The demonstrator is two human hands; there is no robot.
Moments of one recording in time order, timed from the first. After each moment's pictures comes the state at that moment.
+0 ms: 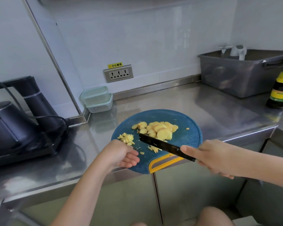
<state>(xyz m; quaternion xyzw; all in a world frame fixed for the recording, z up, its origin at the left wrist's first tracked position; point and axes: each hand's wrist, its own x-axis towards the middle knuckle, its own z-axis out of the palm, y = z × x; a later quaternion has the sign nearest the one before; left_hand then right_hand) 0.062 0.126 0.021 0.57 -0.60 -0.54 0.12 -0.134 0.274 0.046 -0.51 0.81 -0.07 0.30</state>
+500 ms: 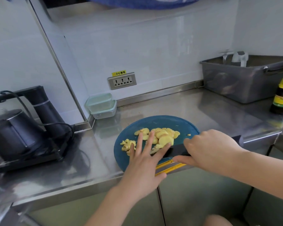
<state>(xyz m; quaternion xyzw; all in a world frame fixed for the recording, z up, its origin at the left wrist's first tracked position) 0.040 0.174 -0.006 0.35 -0.93 -0.01 0.06 -0.134 0.261 0.059 -0.71 0.68 0.15 -0.13</state>
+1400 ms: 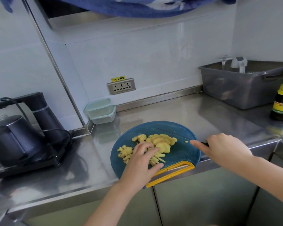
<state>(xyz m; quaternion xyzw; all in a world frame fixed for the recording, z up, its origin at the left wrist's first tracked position) 0.020 0.140 -0.027 0.32 -0.91 -0.10 0.23 -0.209 0.243 0.014 -0.56 0.83 -0.05 -0.07</state>
